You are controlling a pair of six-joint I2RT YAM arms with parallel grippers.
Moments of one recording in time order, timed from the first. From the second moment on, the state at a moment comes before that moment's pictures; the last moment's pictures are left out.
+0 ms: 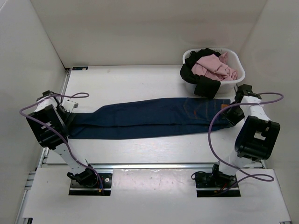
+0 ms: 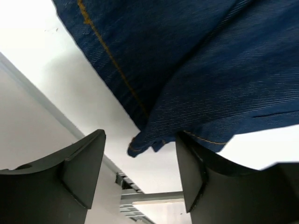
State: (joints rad) left arm 0.53 1.88 1.29 -0.88 0.00 0.90; right arm -0.27 1.61 1.15 -0.89 0.02 0.60
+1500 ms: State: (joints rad) left arm 0.30 1.81 1.69 -0.83 -0.14 0.83; right arm -0.28 1.75 1.55 -0.89 0.14 0.60
